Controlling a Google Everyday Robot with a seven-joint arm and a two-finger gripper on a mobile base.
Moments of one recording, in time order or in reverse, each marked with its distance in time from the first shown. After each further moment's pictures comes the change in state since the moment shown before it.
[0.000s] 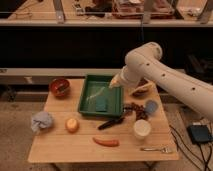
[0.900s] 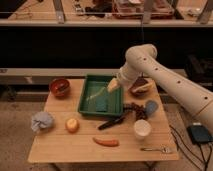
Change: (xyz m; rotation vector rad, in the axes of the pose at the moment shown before) arm 0.016 0.005 0.048 0.081 -0.132 -0.379
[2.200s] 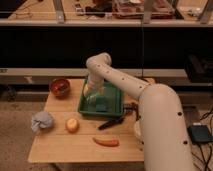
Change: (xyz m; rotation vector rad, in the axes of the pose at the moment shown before) arm 0.068 -0.077 0.181 -0.082 -0.149 0.095
